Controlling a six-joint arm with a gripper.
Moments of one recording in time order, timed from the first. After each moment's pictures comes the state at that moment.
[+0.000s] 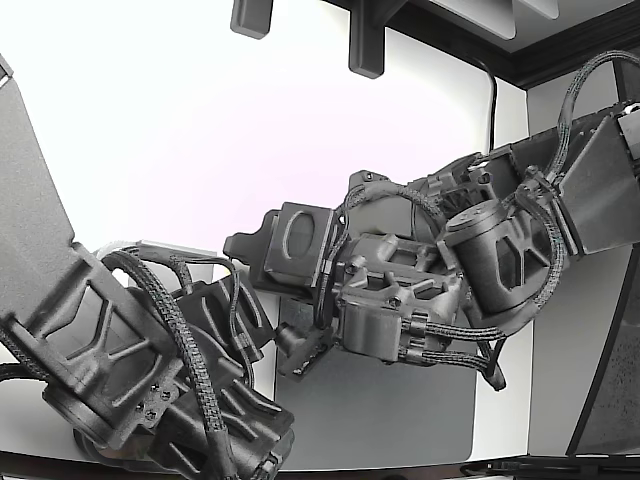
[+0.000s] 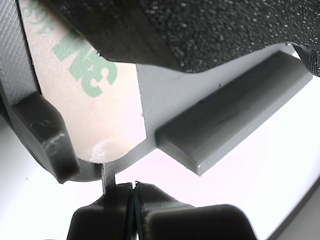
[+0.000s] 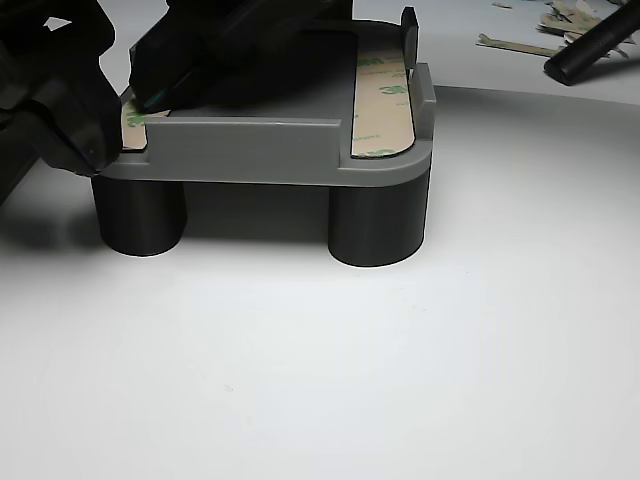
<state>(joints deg) 34.1 120.0 141.1 42.4 32.7 -53.7</state>
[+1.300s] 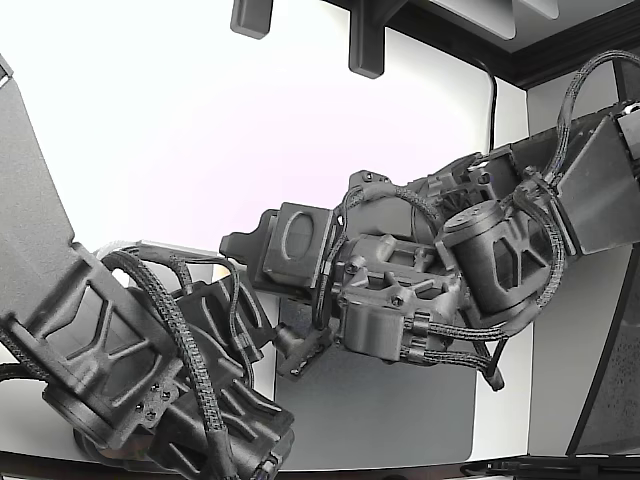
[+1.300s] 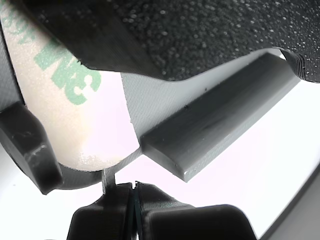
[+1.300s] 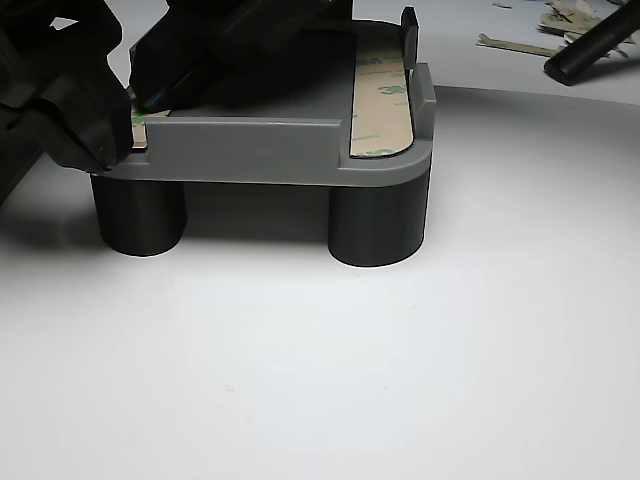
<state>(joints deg) 34.2 120.0 142.1 39.6 33.8 -54.6</state>
